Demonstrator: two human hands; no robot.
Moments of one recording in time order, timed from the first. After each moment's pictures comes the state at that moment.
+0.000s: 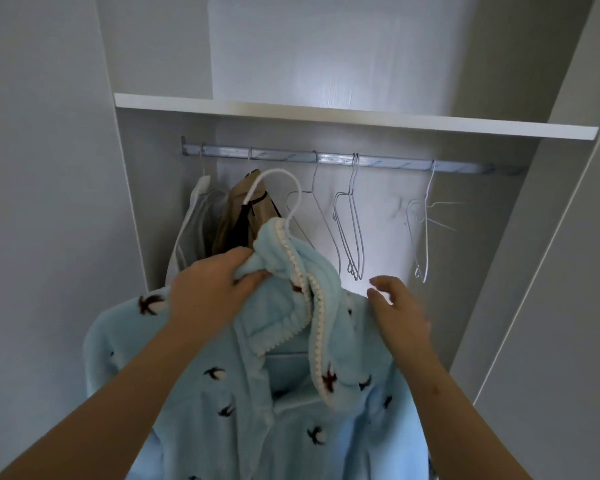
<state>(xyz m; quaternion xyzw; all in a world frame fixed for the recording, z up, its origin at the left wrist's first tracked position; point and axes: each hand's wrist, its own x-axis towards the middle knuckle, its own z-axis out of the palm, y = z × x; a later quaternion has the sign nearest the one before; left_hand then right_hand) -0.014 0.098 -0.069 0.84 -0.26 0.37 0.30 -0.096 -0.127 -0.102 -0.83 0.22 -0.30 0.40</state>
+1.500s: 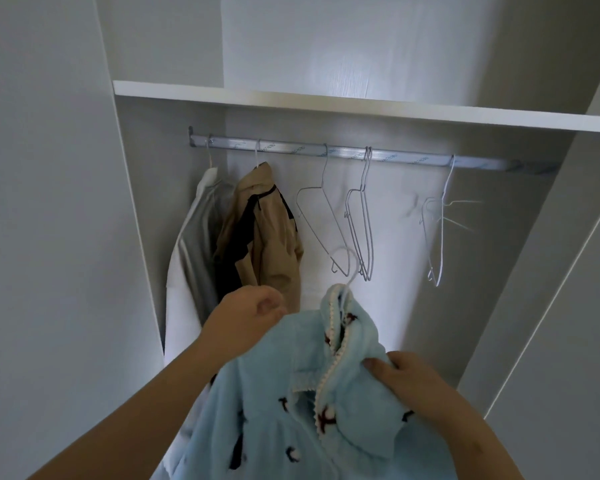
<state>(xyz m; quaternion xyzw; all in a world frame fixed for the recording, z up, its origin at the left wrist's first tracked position) 0.005 0.070 -0.119 0.88 -0.27 0.05 0.39 -0.117 -0.159 -0.147 -0.89 0.20 0.01 0.41</state>
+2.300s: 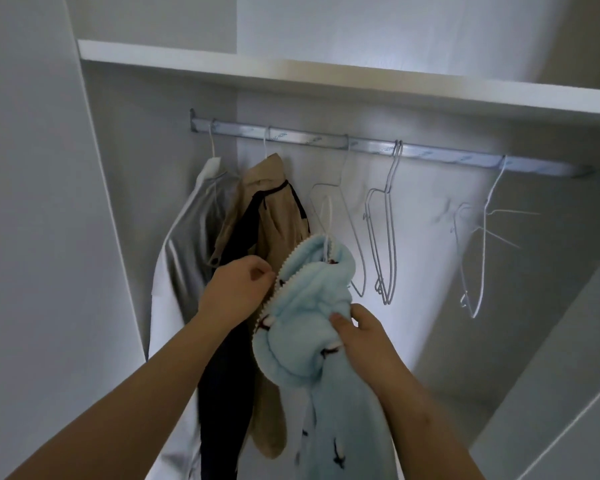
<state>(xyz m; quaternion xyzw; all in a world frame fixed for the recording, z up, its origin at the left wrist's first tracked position) 0.099 0.037 -0.113 0.89 -0.13 0.10 0.43 0.004 -0.136 -0.135 -0.76 0.09 -0.08 0.63</state>
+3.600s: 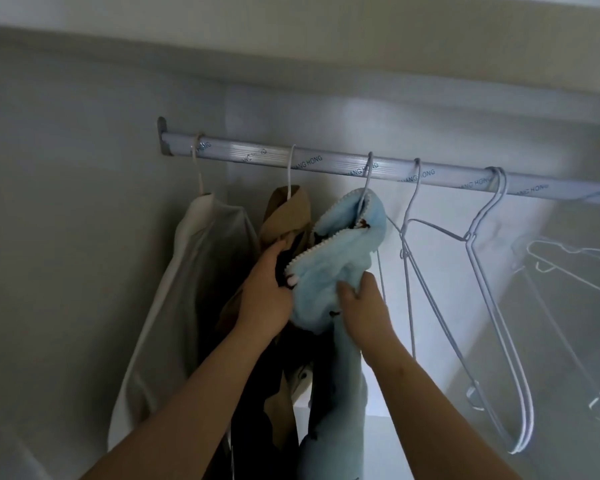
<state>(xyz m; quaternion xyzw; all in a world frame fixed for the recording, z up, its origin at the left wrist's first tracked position) 0.324 0.007 -0.107 0.77 -0.16 0.03 0.61 0.280 -0.130 -0.120 -0.80 0.17 -0.21 0.53</state>
